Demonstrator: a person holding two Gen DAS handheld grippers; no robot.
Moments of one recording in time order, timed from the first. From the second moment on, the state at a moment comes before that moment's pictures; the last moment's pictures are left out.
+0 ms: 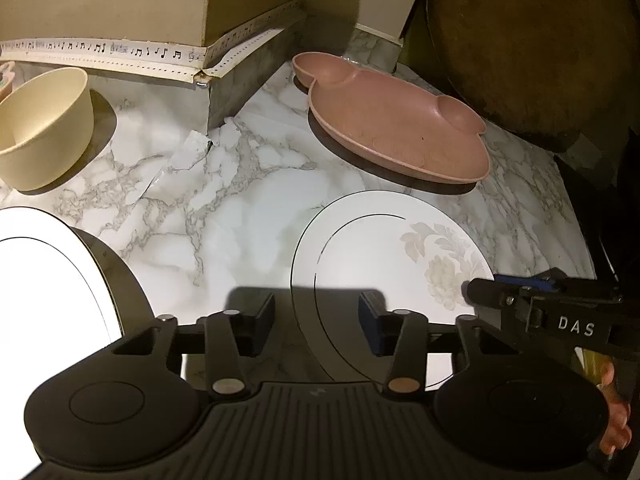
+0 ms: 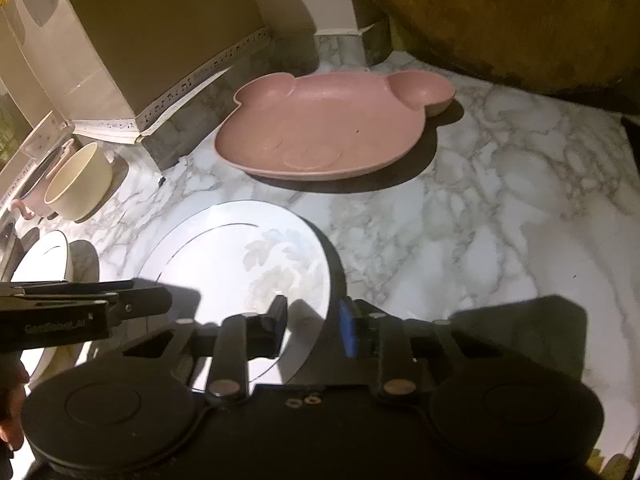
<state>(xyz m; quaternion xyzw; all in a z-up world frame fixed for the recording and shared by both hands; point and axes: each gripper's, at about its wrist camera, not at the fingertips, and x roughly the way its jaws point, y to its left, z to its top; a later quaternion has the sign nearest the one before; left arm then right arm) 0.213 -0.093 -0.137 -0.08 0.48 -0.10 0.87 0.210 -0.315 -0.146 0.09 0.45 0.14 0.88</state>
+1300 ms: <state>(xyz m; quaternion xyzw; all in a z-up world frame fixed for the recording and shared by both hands) 0.191 -0.053 -0.102 -0.09 0.46 -0.05 0.88 0.206 -0.282 -0.109 0.08 0.43 0.16 0.88</state>
